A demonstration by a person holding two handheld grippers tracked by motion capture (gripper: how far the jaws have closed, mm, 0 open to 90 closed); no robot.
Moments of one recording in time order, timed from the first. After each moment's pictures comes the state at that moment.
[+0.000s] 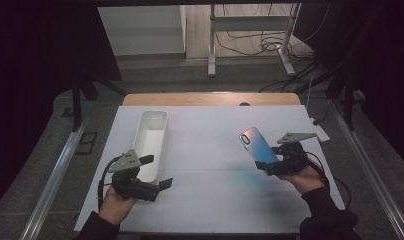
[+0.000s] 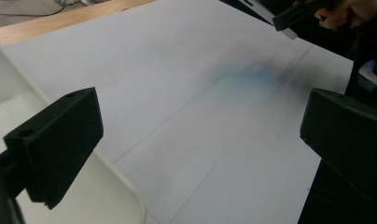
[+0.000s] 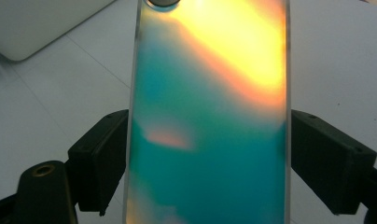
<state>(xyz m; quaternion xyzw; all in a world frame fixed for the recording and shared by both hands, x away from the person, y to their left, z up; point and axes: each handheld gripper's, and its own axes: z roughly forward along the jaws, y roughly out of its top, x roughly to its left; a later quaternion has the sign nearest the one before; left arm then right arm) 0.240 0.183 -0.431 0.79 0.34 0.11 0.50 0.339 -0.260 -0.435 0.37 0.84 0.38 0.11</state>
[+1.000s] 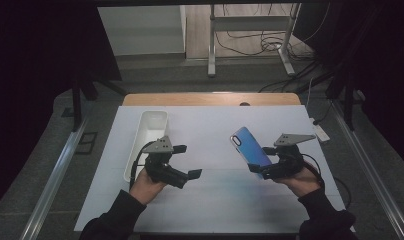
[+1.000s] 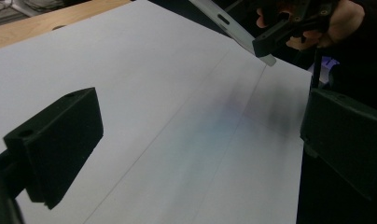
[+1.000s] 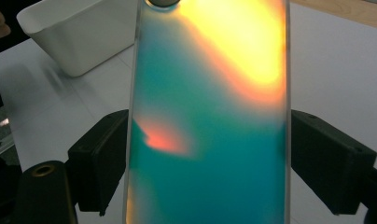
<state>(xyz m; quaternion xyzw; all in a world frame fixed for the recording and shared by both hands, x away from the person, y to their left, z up) 0.290 0.120 -0.428 0.80 0.27 0.05 0.53 0.324 -0.243 -0.422 0.32 0.84 0.44 0.09</state>
